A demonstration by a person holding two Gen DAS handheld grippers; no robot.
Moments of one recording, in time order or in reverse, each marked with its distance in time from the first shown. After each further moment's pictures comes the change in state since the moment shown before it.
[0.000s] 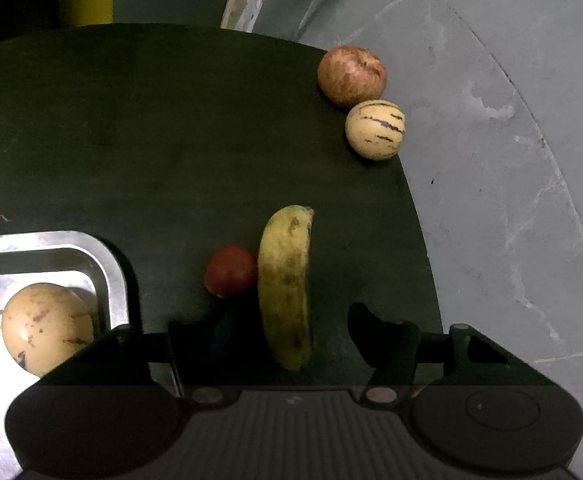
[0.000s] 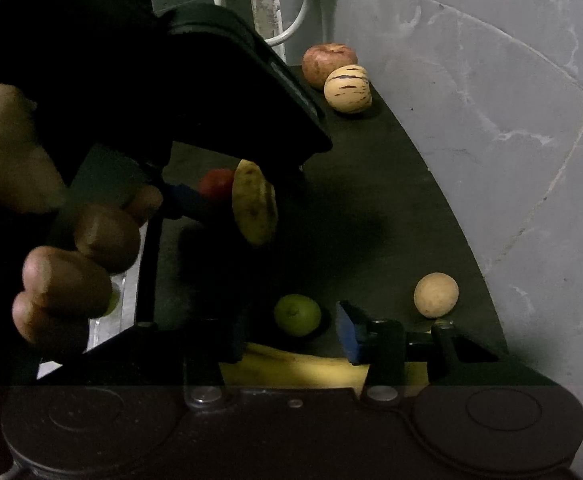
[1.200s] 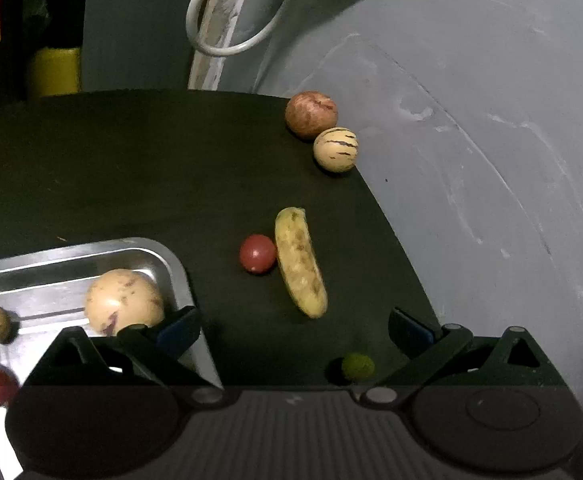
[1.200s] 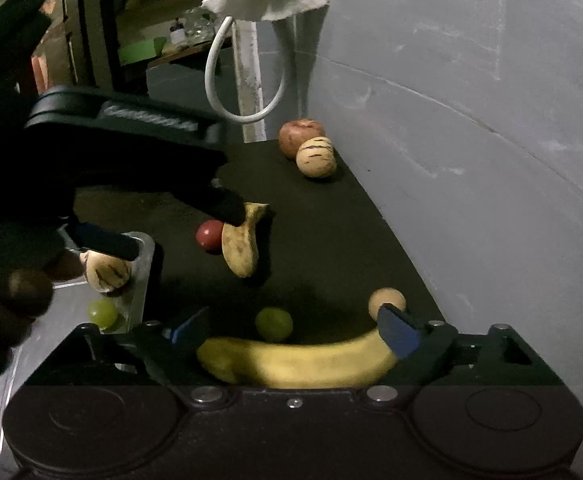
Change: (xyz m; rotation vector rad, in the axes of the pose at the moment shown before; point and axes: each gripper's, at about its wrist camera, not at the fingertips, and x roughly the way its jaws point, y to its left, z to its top) left arm -0.067 0.024 -0.052 0.170 -0.175 -0.080; right arm -0.048 -0.005 -0.034 0.017 -0.248 -0.058
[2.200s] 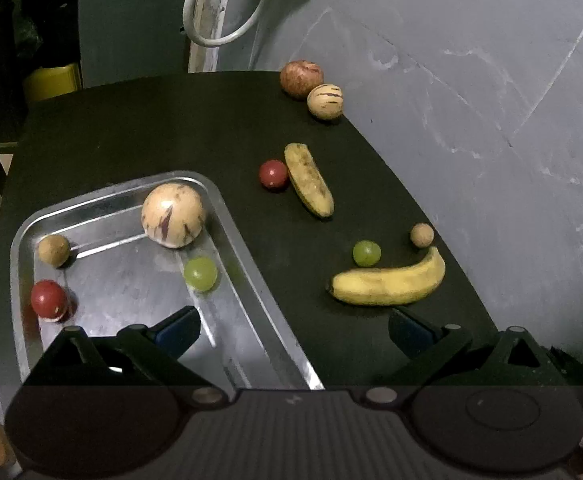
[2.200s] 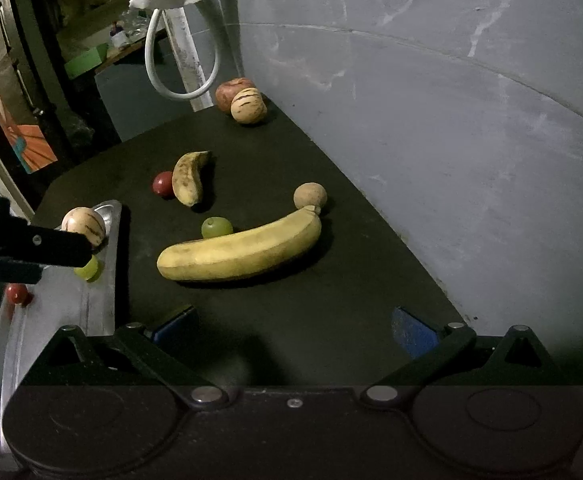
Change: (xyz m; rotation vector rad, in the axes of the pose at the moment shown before) left arm -0.062 0.005 -0.067 0.145 0.032 0.042; right arm -0.048 -0.041 -0.057 0.217 0.093 -0.046
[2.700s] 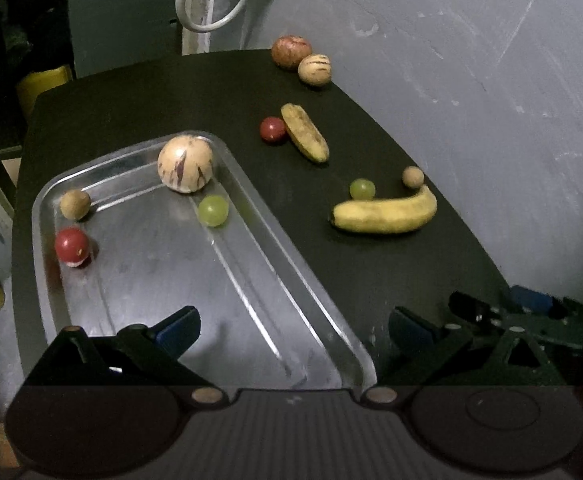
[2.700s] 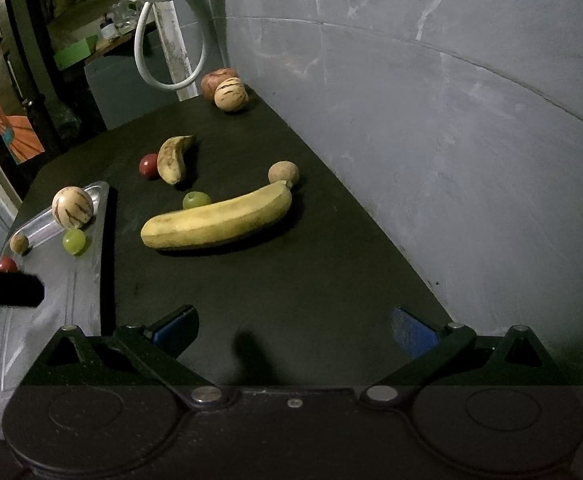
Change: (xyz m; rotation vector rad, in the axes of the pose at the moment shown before) left arm -0.026 0.005 -0.042 0.068 0.044 0.005; right arm -0.019 -0.009 -0.020 -0.009 0.014 -0.051
